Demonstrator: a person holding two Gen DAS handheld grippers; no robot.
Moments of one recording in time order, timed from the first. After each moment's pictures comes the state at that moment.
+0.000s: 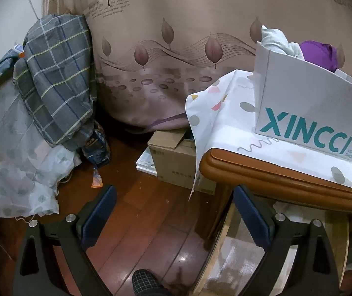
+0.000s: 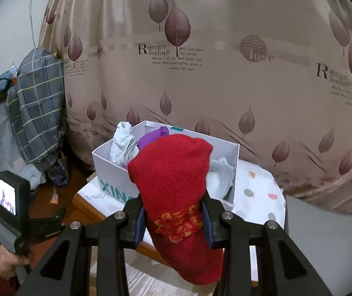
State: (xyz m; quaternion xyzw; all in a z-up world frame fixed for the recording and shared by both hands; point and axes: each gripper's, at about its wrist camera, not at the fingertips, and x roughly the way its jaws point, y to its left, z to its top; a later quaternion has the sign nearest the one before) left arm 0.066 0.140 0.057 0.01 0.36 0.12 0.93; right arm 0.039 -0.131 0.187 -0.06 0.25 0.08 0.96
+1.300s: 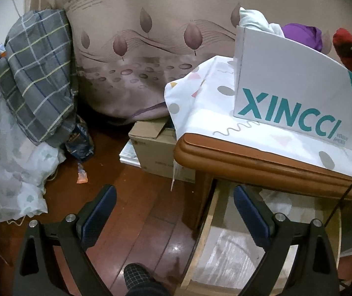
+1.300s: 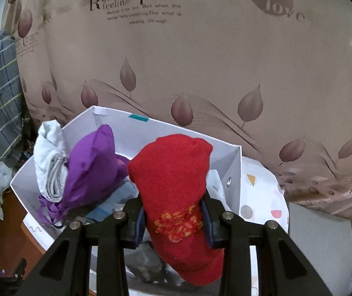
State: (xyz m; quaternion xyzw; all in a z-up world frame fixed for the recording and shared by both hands) left arm 0.072 0.124 0.042 0.01 0.39 0.07 0.92; right arm 0.223 -0.144 0.154 -0.06 0.36 0.01 0.93
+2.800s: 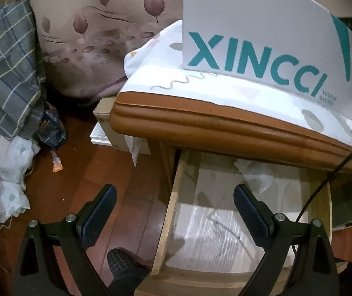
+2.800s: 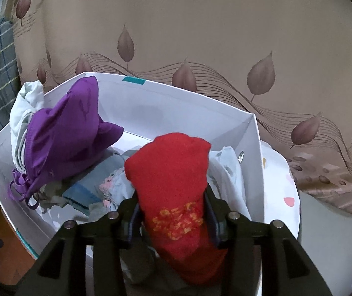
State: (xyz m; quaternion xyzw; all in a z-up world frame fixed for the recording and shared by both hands) left arm 0.091 0.084 0.006 0.02 0.46 0.00 0.89; right arm 0.232 -0.148 0.097 -0.07 0.38 0.02 0.92
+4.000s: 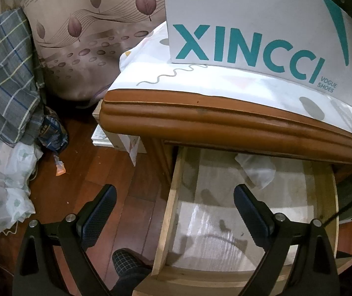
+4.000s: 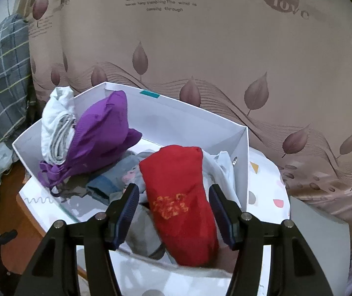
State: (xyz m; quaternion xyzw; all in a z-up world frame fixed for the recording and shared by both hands) left arm 0.089 0.075 0.001 0.04 0.47 0.00 0.88; right arm 0.188 -0.136 0.129 -0.10 0.36 0.03 0.93
